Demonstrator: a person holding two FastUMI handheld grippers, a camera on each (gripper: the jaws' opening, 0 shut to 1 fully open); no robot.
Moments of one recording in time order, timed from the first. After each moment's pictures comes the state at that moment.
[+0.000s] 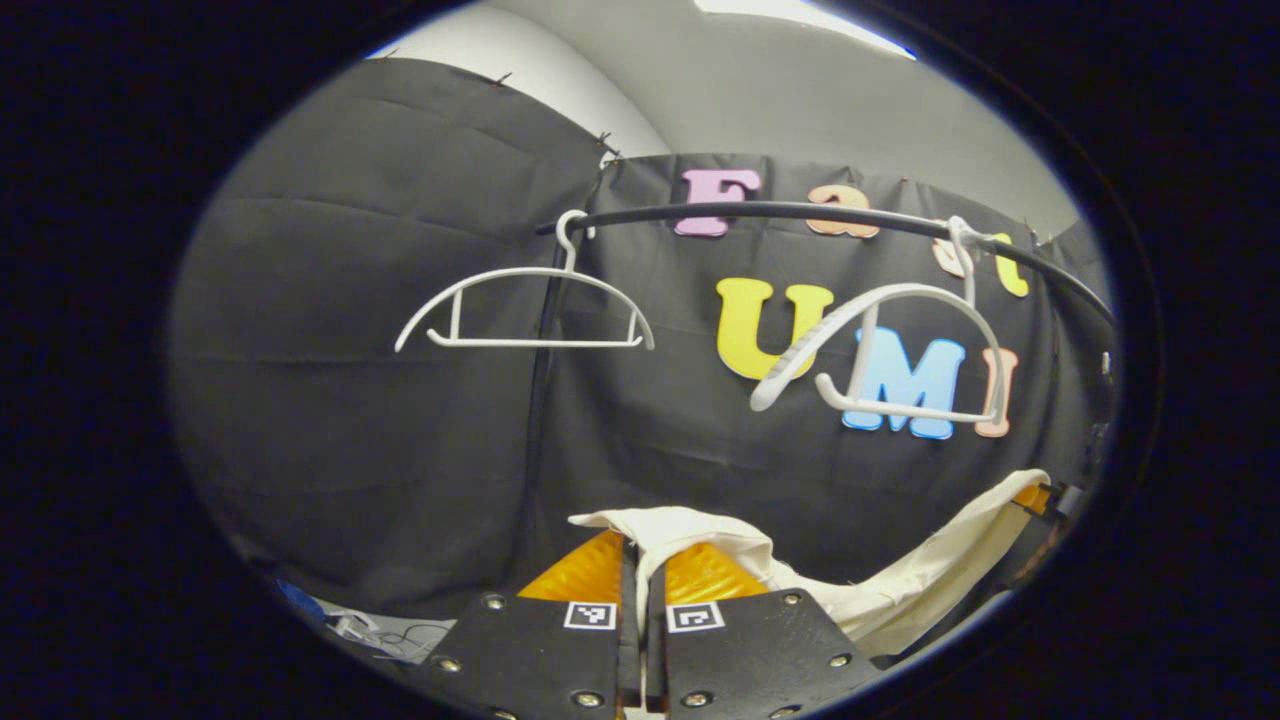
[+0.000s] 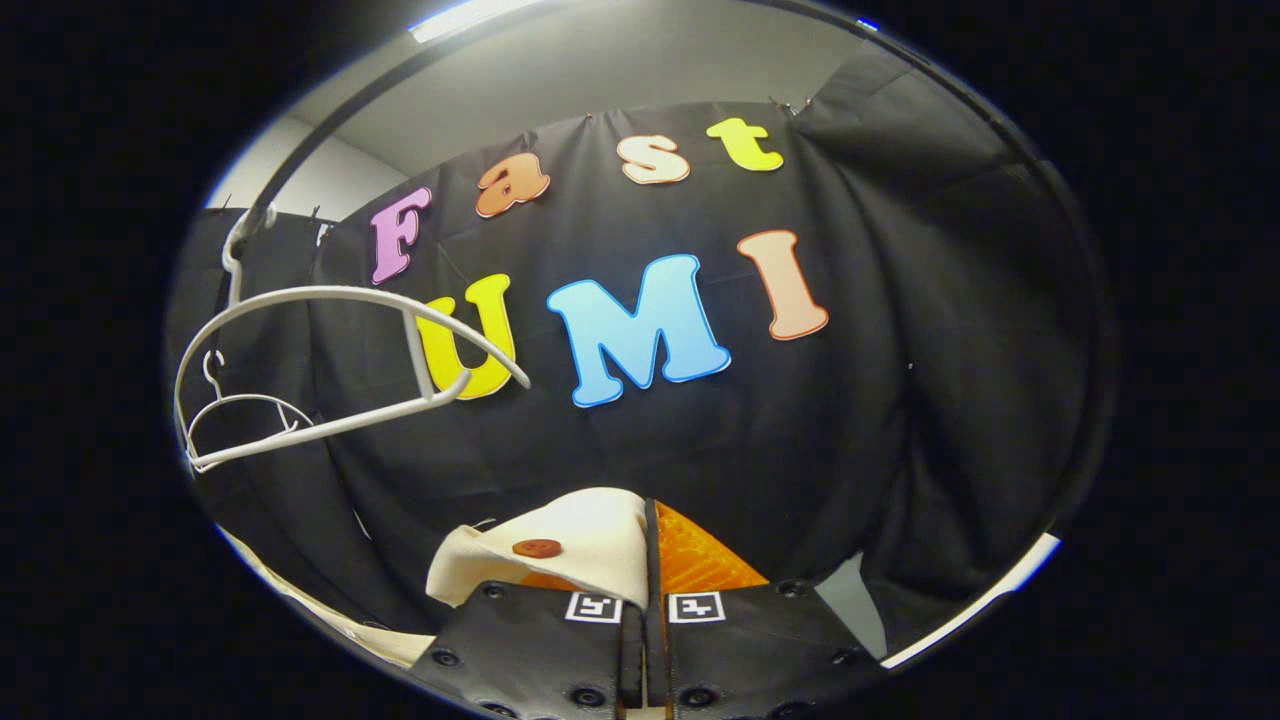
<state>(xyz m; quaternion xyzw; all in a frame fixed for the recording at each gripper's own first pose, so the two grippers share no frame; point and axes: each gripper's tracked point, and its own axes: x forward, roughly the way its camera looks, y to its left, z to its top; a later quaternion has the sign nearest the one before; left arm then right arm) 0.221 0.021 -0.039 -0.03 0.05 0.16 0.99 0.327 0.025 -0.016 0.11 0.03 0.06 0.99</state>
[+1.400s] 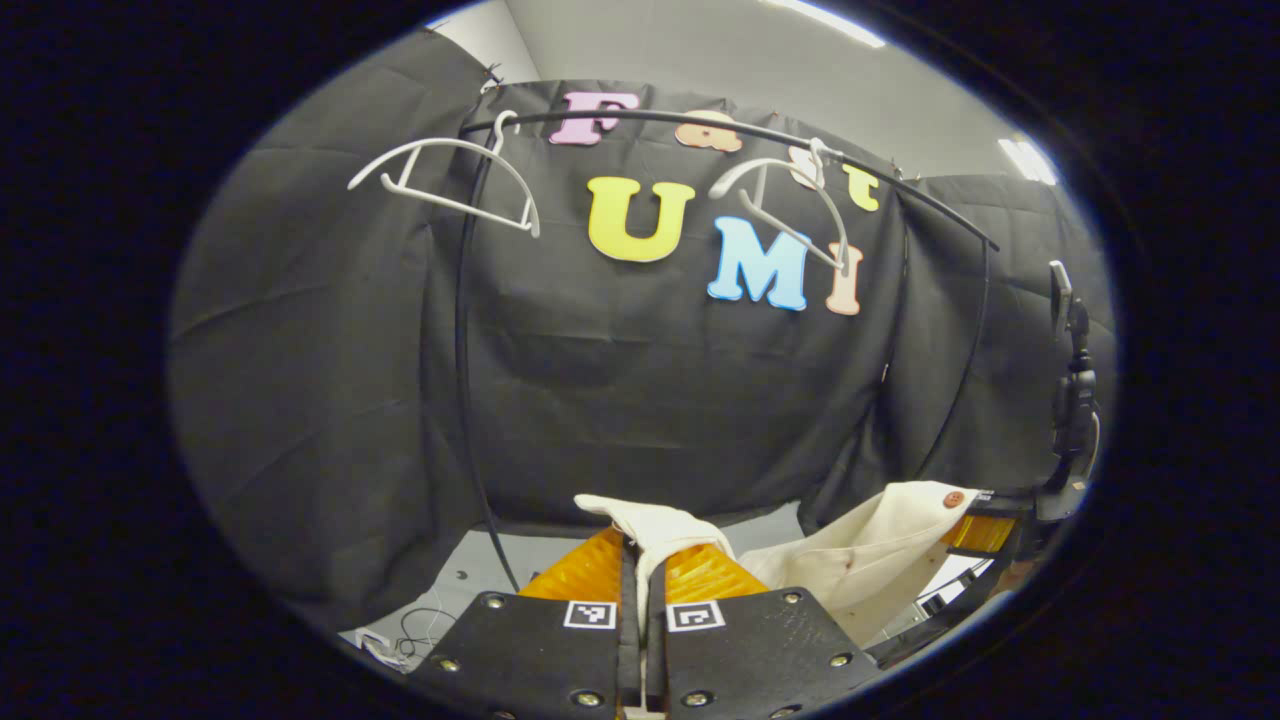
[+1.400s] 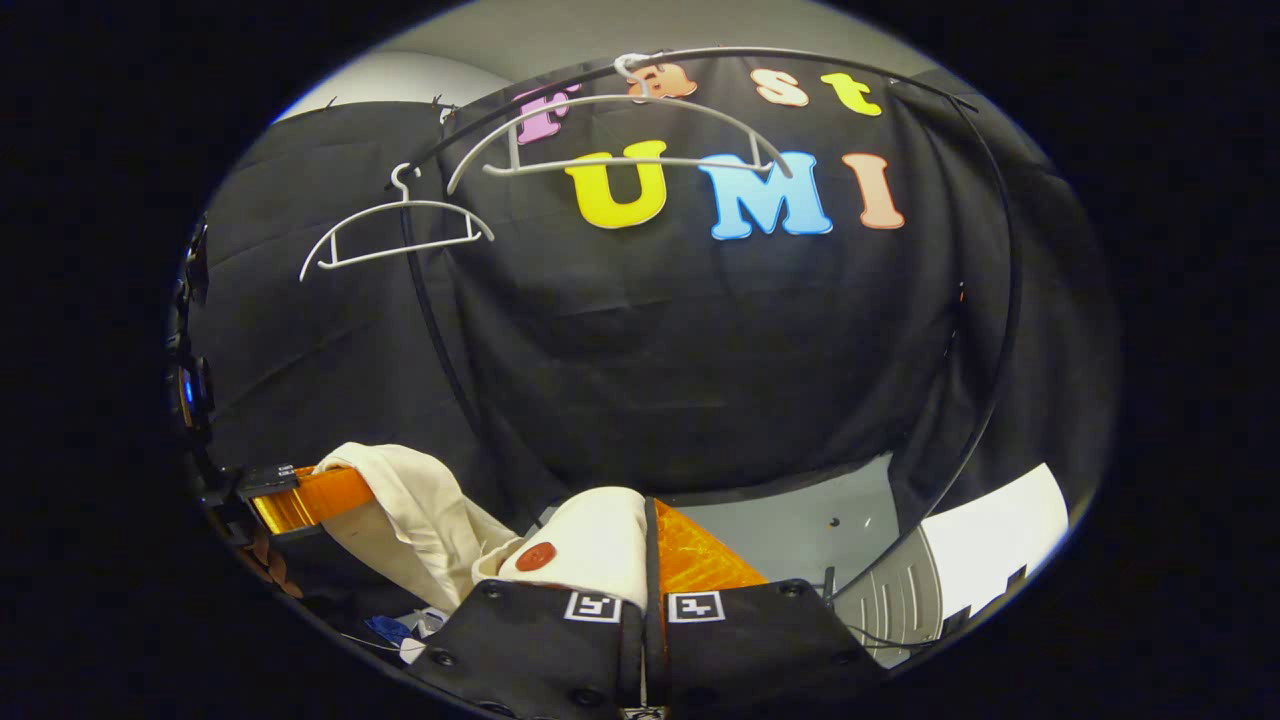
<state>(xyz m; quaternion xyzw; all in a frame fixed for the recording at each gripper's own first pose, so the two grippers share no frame) 0.121 0.044 -0.188 -0.03 0.19 -0.08 0.98 0.055 0.230 -0.188 0.04 0.22 0.17 0.96</state>
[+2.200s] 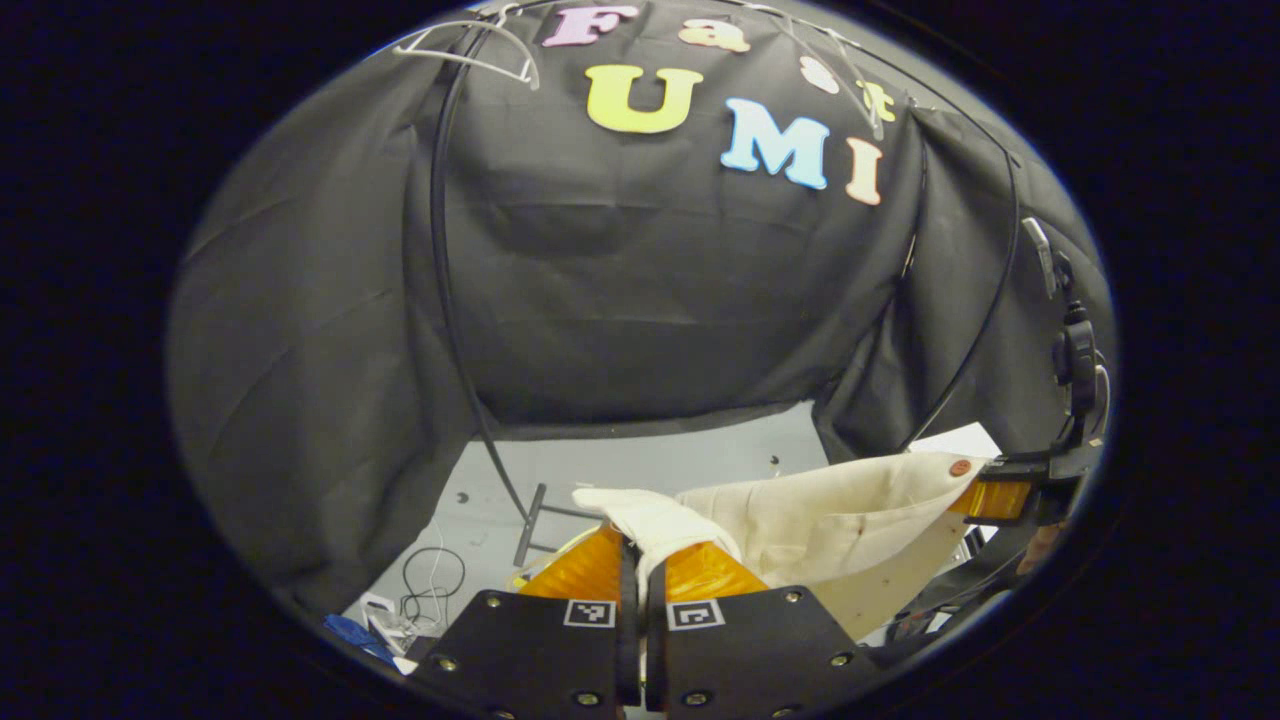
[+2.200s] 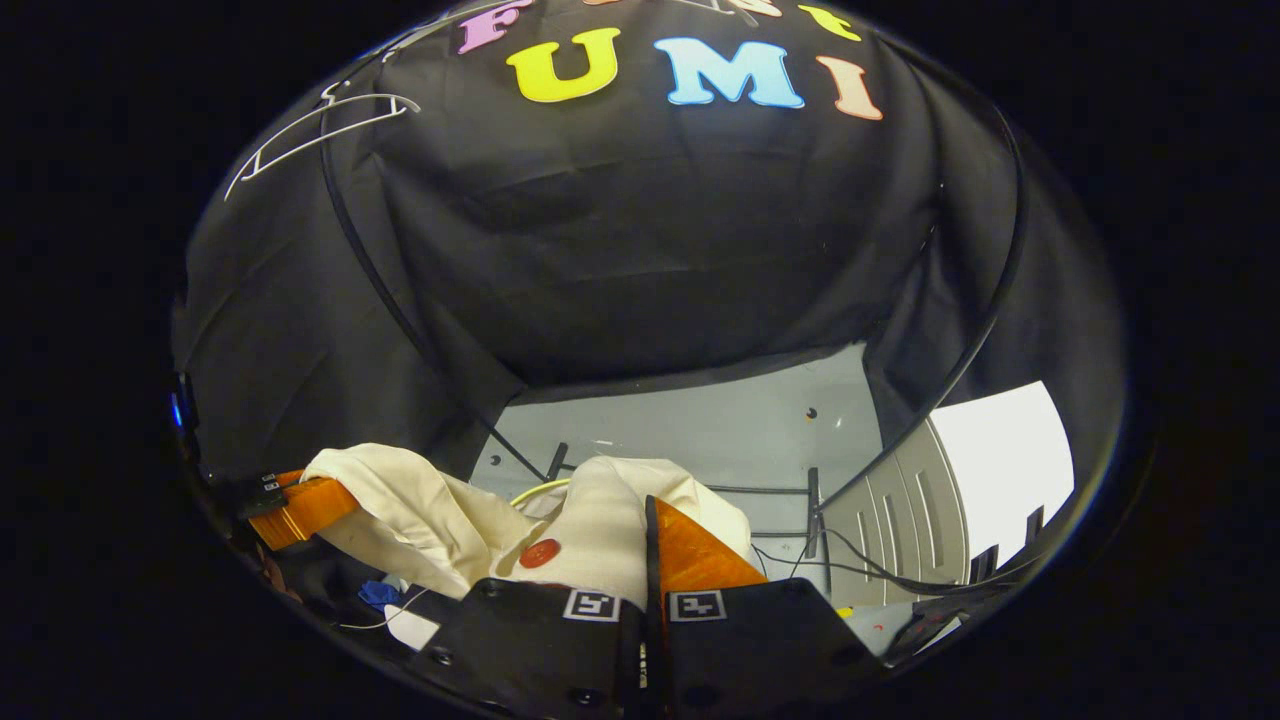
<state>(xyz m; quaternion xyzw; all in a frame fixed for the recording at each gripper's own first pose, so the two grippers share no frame) 0.118 0.071 -0.370 0.00 0.35 -0.07 0.93 0.072 0.213 -0.338 0.02 0.39 0.10 0.92</state>
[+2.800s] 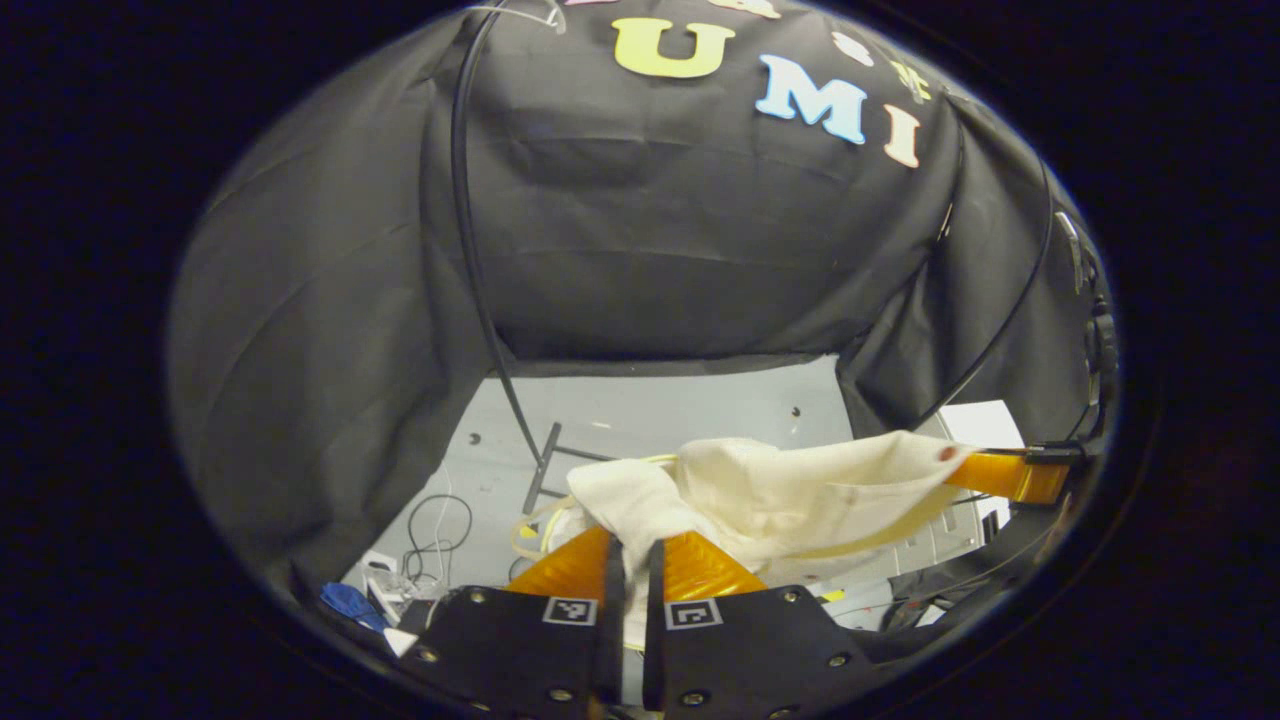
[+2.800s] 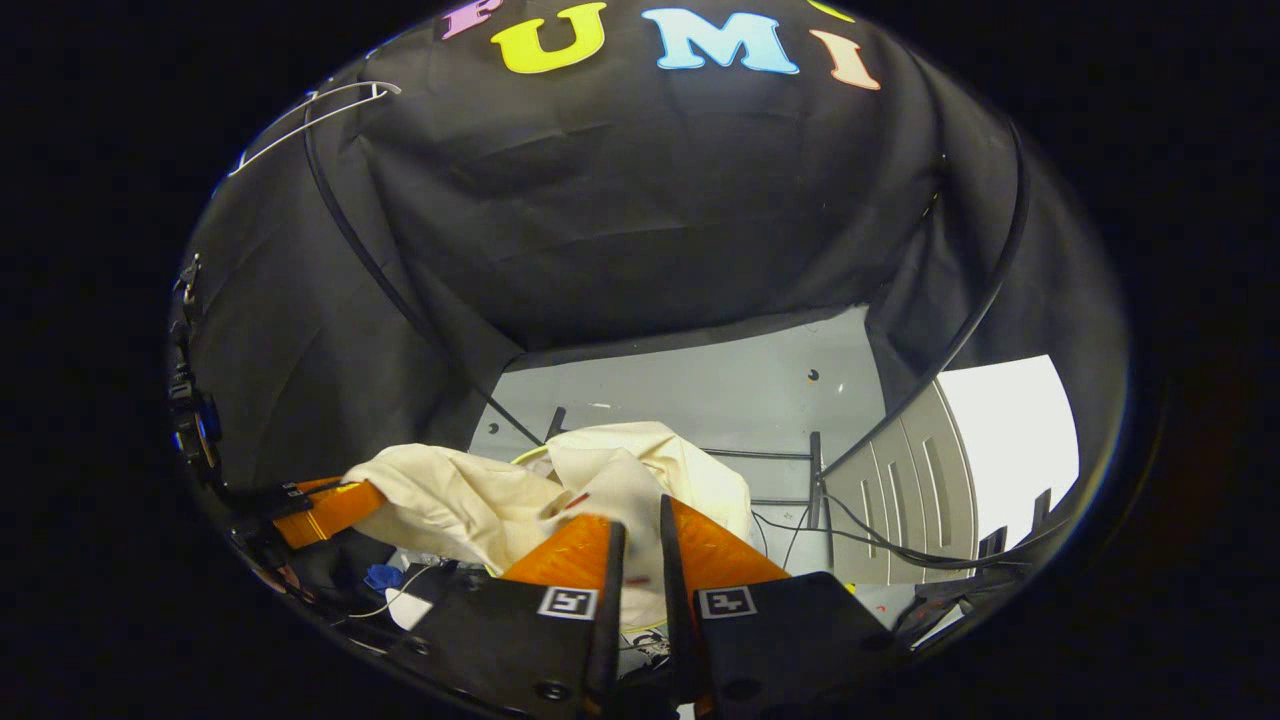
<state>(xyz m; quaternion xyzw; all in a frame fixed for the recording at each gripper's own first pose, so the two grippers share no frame) 0.098 0.084 -0.431 -0.02 0.44 -0.04 0.90 0.060 0.207 -0.362 0.02 0.43 0.11 0.89</state>
